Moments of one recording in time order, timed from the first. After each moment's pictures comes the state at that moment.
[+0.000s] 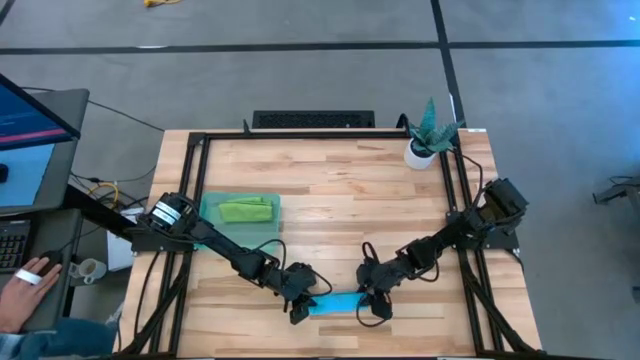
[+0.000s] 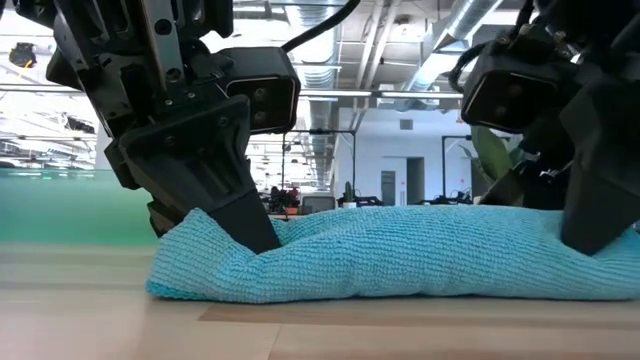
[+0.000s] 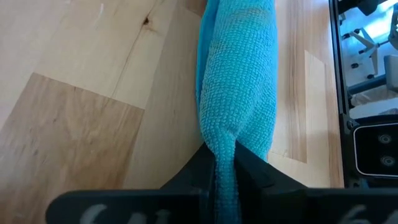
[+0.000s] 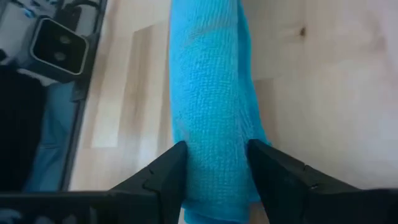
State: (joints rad) left arm -0.47 1.98 0.93 0.26 -0.01 -0.83; right arm 0.52 1.81 0.67 0.33 -0.10 0.60
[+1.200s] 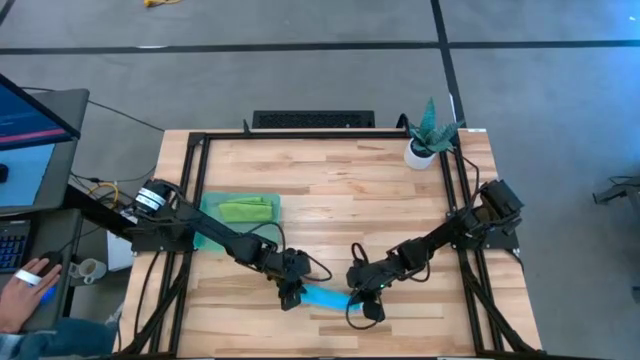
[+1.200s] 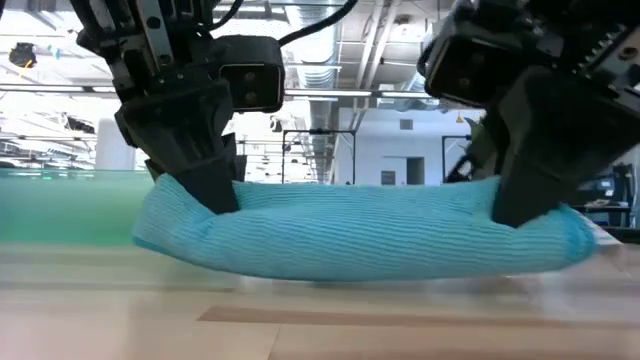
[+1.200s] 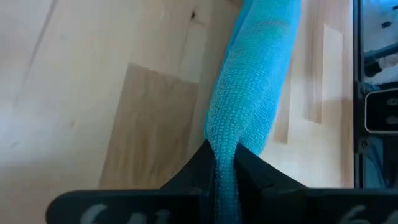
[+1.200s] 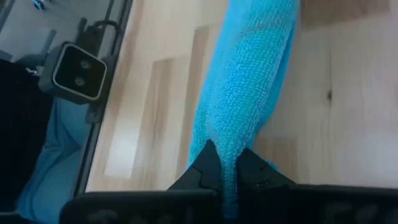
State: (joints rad) left arm -0.39 1.80 0.93 -0.02 0.10 -0.70; right arm 0.50 1.82 0.80 0.27 -0.15 0.53
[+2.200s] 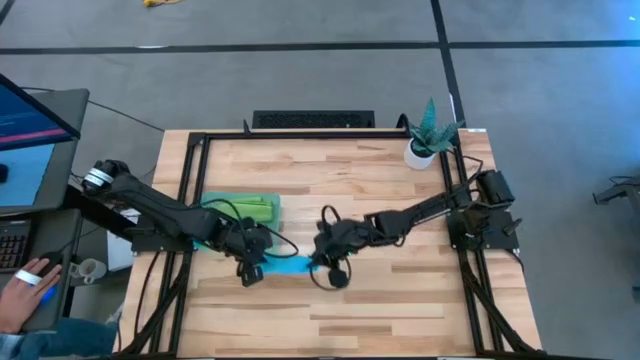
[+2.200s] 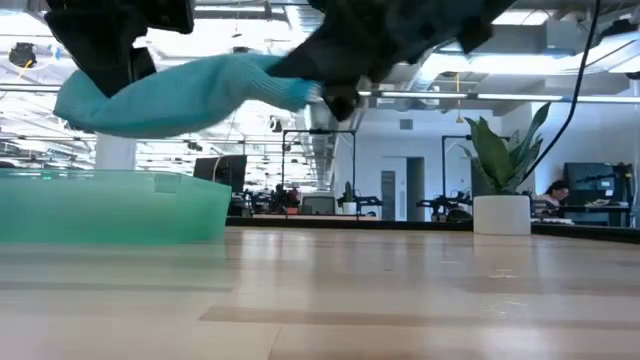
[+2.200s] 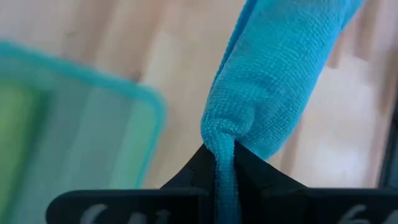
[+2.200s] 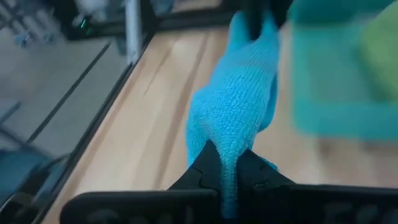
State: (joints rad) left arm -0.39 1.31 0.93 -0.73 -0.07 -0.69; right arm 0.23 1.82 1.10 0.20 -0.16 0.14
